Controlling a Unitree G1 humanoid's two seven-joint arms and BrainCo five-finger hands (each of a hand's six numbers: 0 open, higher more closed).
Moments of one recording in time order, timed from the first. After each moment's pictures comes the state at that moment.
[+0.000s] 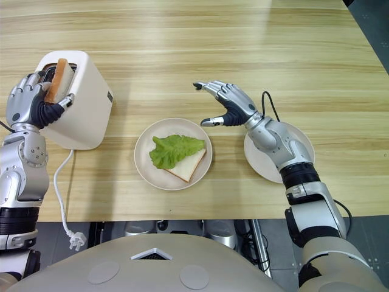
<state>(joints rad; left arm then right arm) 0.00 0.60 0.08 -0.15 0.85 0.29 -0.02 -0.42 -0.54 0.26 0.53 -0.60 -0.80 -0.10</state>
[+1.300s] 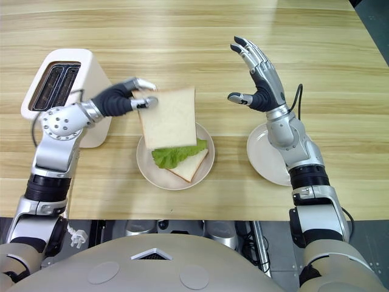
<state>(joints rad) -0.33 0.46 -0.17 0.03 -0.09 -0.06 -0.84 -0.39 -0.55 0.12 0.53 -0.50 -0.80 -0.26</state>
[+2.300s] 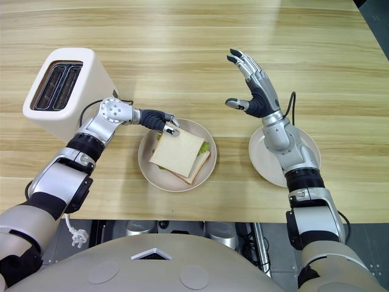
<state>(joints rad) -0.73 0.30 -0.40 0.95 0.21 -0.40 -0.99 -0.38 -0.53 0.13 0.57 -0.49 -0.81 -0.23</state>
